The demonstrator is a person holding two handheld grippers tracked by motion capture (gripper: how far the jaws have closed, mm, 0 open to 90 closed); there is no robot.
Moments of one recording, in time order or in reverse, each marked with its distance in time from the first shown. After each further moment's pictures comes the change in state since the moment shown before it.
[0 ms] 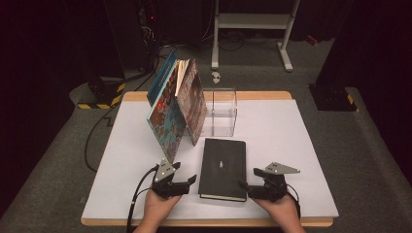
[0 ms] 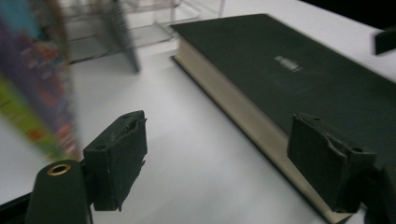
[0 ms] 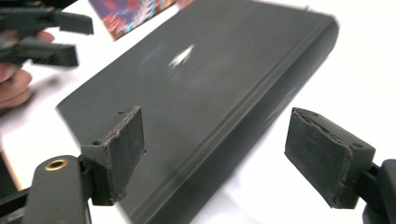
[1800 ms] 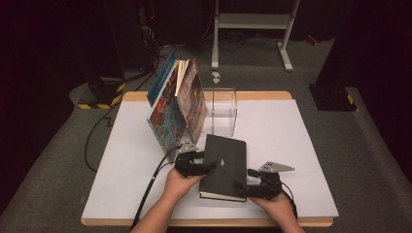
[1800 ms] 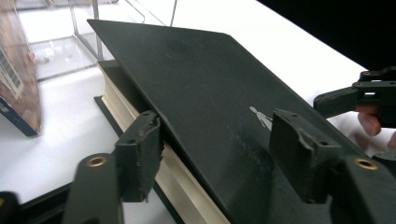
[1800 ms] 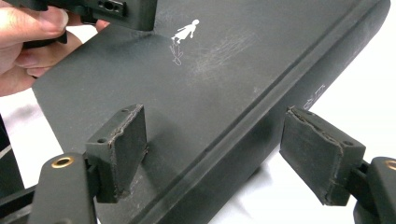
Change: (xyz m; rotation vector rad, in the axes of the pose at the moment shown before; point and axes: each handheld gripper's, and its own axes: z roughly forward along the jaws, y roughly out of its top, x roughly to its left) left arm -0.017 0.027 0.073 0.147 -0.078 -0.130; right arm -0.008 -0.009 0.021 0.015 0.091 0.006
